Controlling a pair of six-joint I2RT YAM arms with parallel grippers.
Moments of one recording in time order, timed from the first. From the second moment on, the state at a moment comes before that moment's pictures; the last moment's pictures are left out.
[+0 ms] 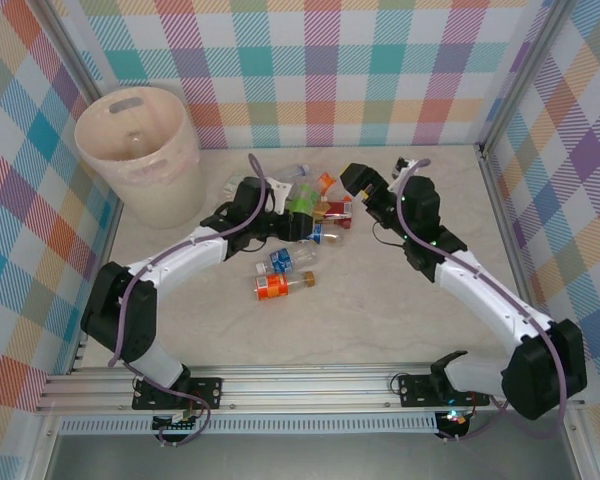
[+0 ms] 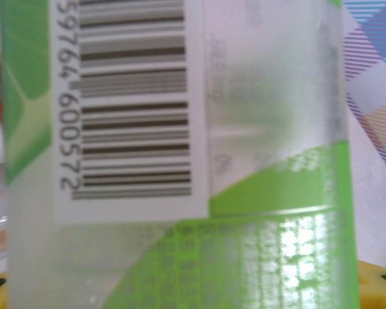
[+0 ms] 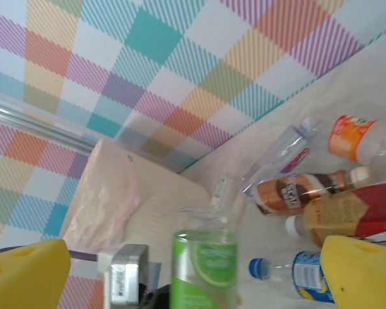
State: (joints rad) left arm -0.52 1.57 1.13 -0.20 0.31 -0.34; right arm 0.47 1.20 0.92 0.11 -0.08 0.98
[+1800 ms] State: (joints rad) left arm 0.18 2.09 2.26 -0.72 -0.36 0.00; right arm 0.46 1.13 0.85 0.07 -0.15 0.70
